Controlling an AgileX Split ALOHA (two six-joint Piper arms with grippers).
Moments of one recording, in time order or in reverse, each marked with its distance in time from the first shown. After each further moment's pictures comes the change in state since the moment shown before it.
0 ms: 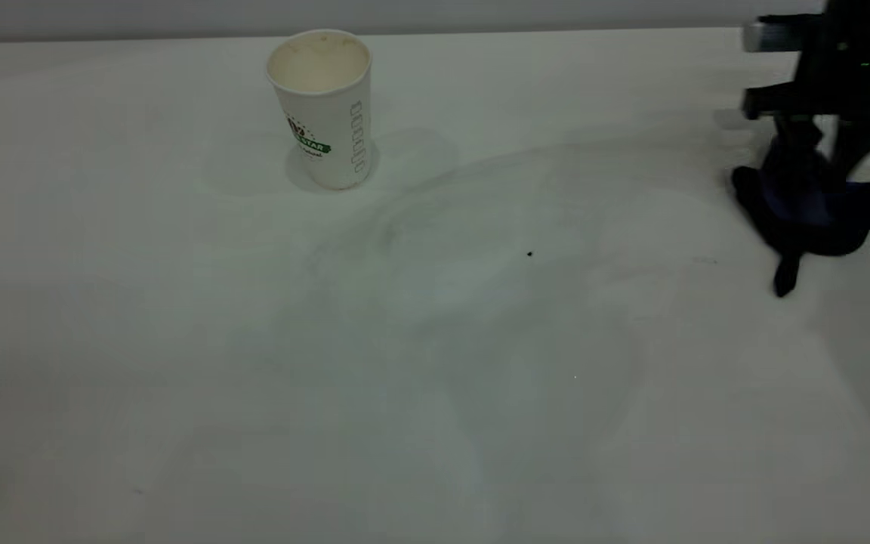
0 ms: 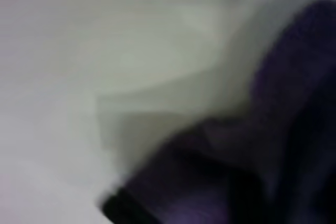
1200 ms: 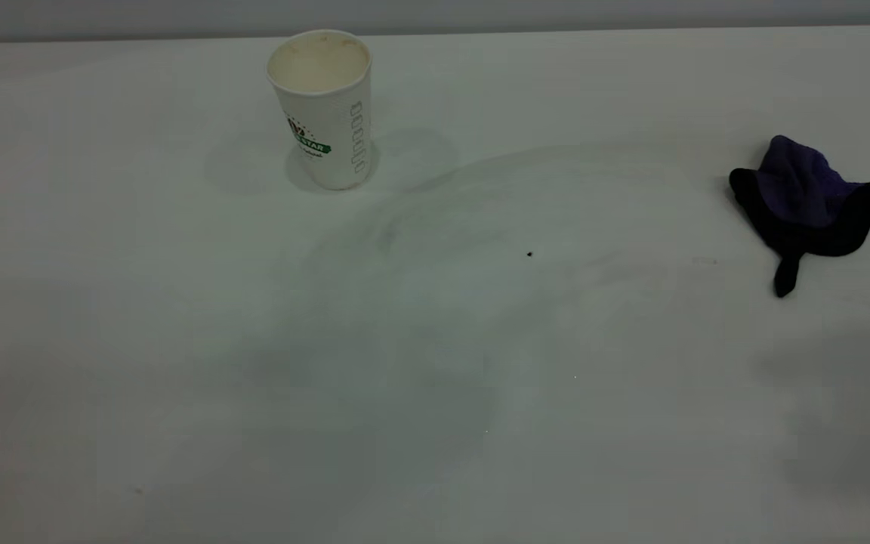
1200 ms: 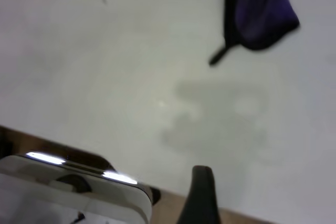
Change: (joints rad) left arm 0.000 0.000 0.000 0.000 0.000 -0.001; right arm 0.164 -1.616 0.928 0.058 0.122 -0.115
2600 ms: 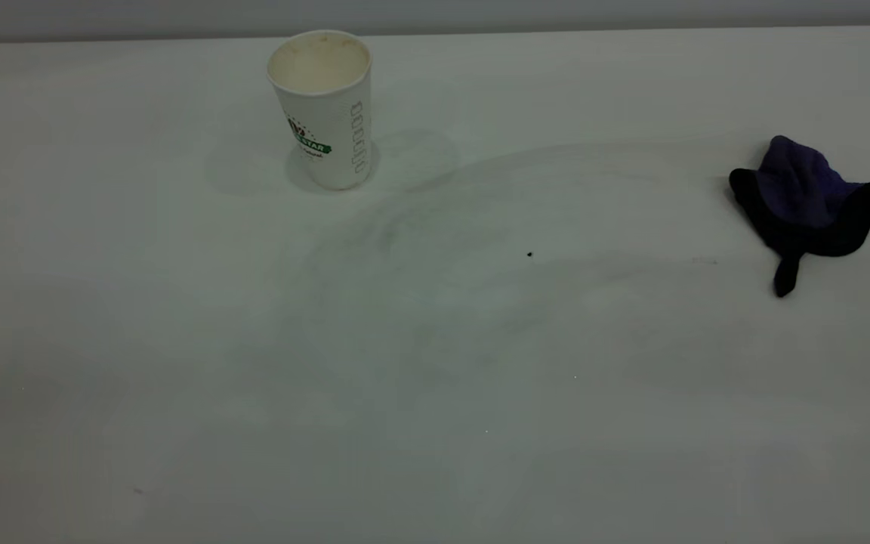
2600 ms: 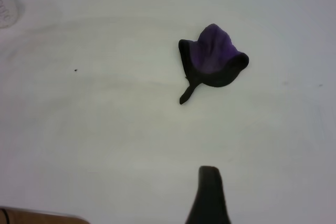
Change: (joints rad) left arm 0.000 0.000 0.000 0.000 0.000 0.001; right arm -0.078 -1.096 0.660 -0.030 -0.097 0.097
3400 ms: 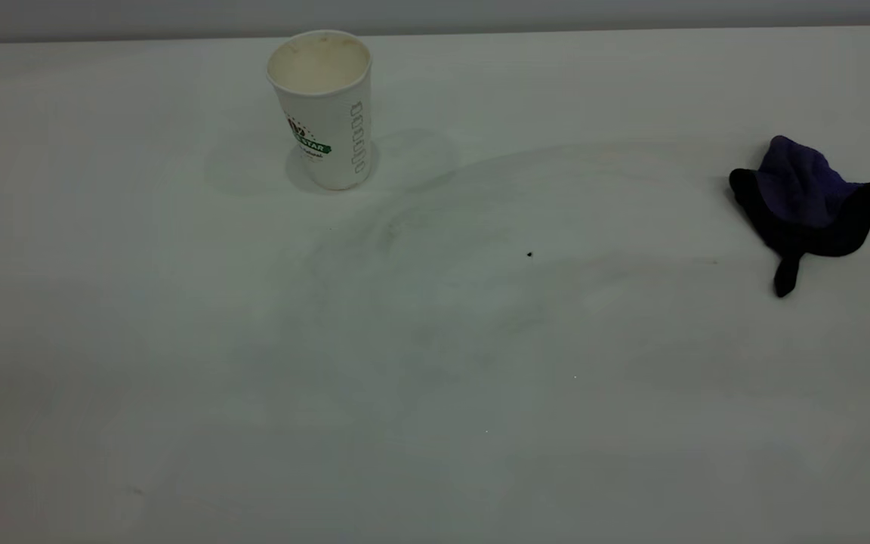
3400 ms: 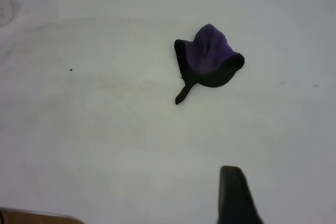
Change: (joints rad) left arm 0.000 0.000 0.000 0.000 0.000 0.000; right arm 0.000 0.000 0.000 -0.010 0.000 -0.002
